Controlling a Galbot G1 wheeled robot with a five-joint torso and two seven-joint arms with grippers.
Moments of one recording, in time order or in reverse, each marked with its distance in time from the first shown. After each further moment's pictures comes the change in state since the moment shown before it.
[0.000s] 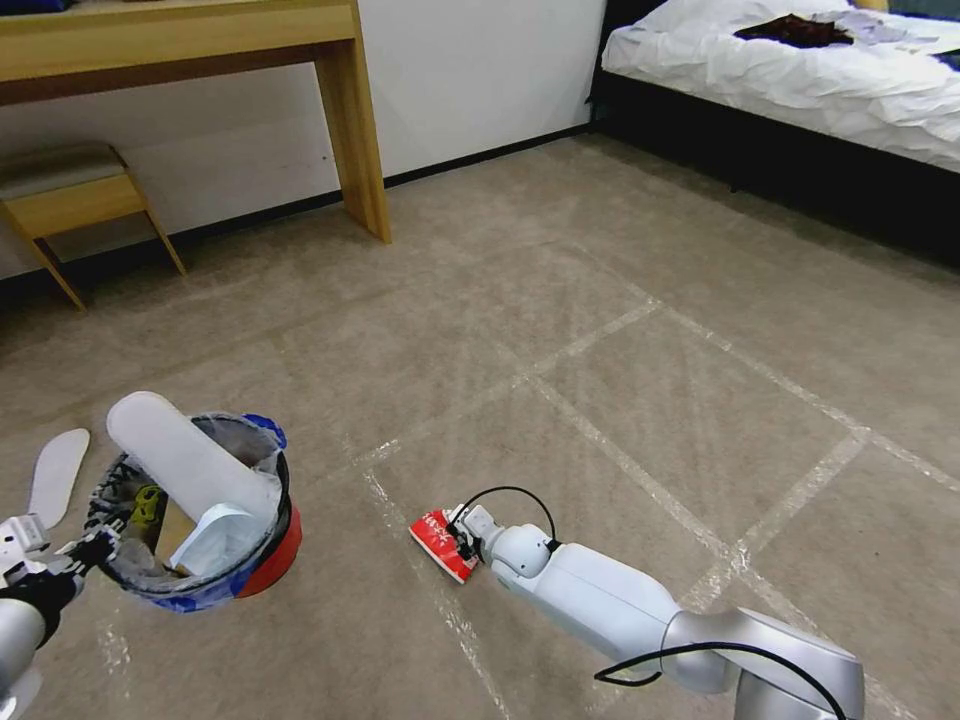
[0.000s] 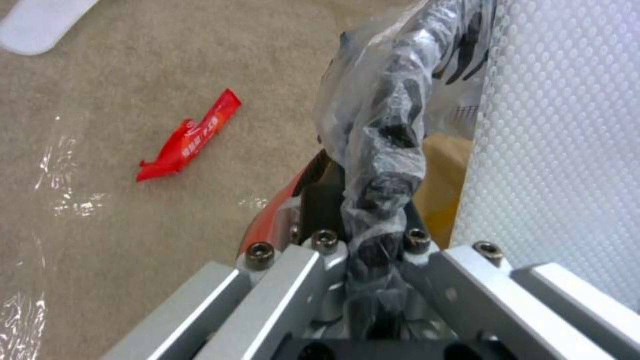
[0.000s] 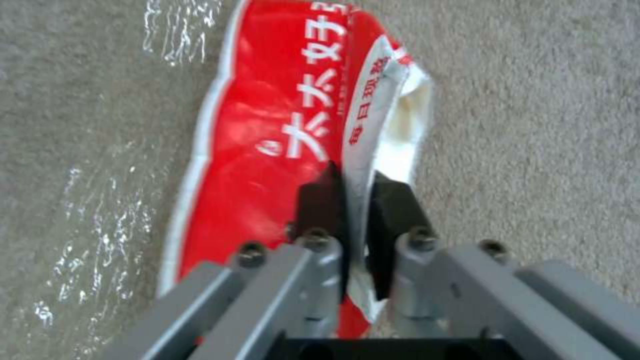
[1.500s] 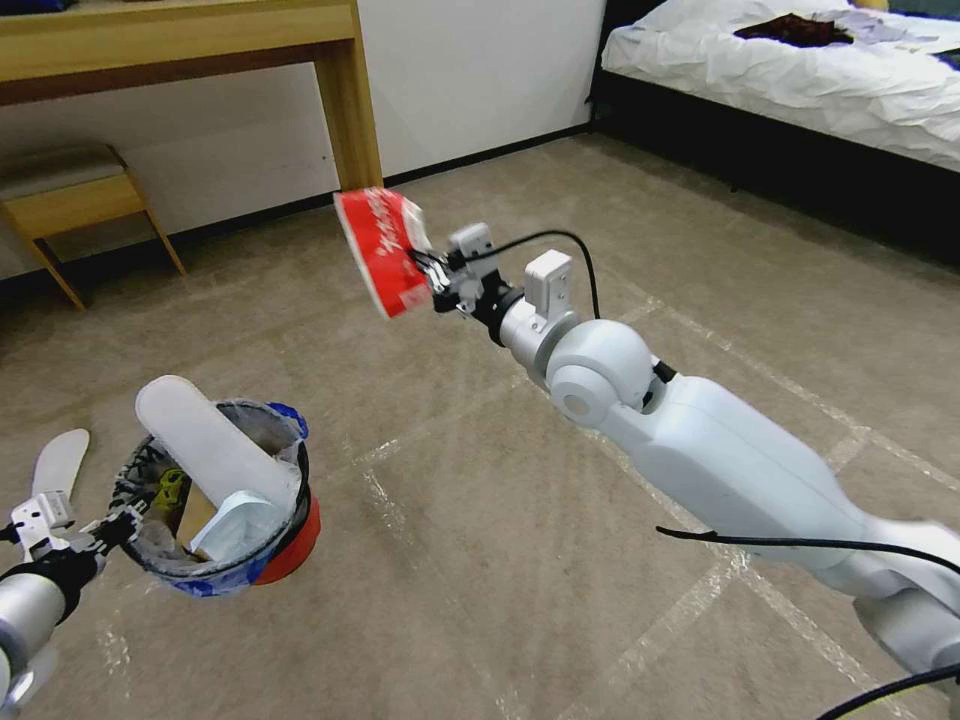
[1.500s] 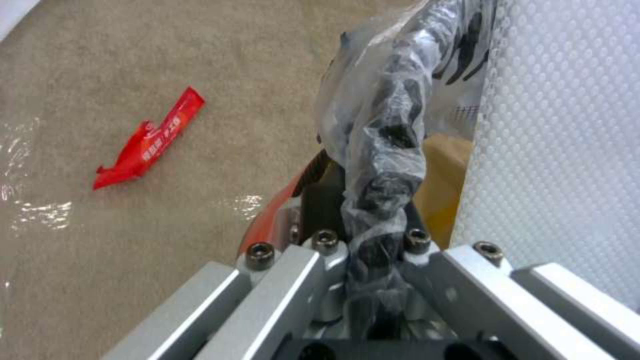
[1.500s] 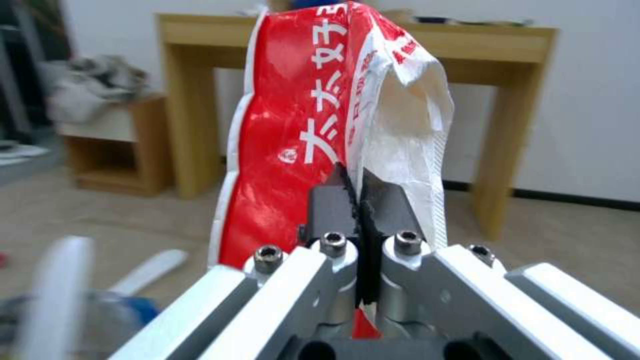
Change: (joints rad) left arm -0.027 0.061 0.046 -0.015 -0.056 0.021 -0.034; right arm 0.332 -0.322 0.290 1.040 0.443 -0.004 0.170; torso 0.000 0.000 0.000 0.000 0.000
